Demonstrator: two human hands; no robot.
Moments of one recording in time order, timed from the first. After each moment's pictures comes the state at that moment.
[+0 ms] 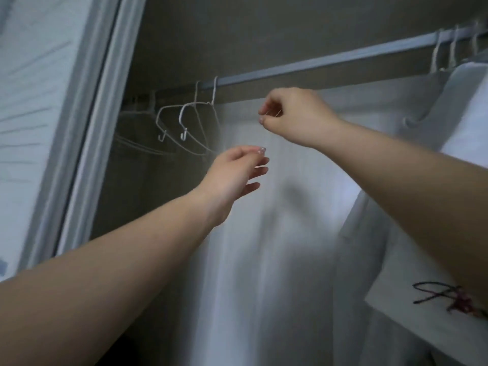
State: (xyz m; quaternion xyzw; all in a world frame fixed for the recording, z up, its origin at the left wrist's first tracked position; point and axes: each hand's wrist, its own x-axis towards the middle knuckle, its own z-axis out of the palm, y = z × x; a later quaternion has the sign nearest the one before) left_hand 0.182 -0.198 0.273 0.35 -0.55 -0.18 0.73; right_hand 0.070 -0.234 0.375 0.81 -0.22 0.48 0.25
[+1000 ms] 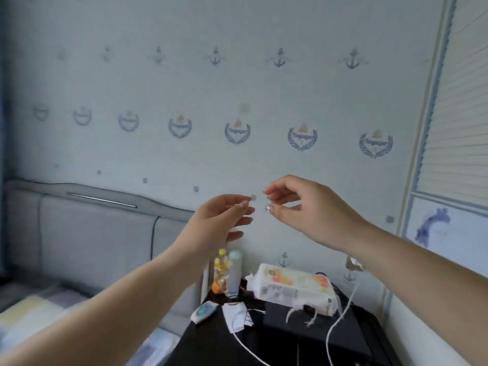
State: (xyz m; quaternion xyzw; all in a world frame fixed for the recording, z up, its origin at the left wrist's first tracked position) left_hand 0.268 0.507 0.083 0.66 -0.12 0.17 0.73; right_hand 0.282 0.329 0.135 0.85 0.36 0.23 -0.30
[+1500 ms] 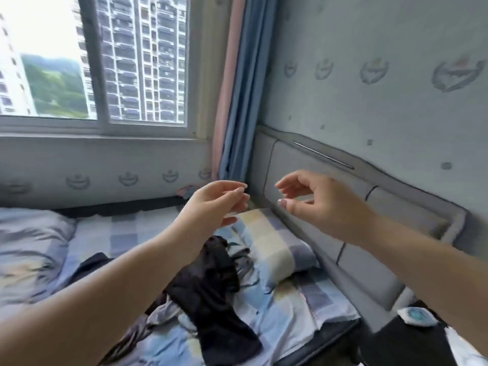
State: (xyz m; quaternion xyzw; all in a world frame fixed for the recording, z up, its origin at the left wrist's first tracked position) left_hand 0.060 0.837 -0.026 0.62 0.24 0.39 0.64; right_hand 0.221 0.720 0.029 0.70 0.65 -0.02 -0.31
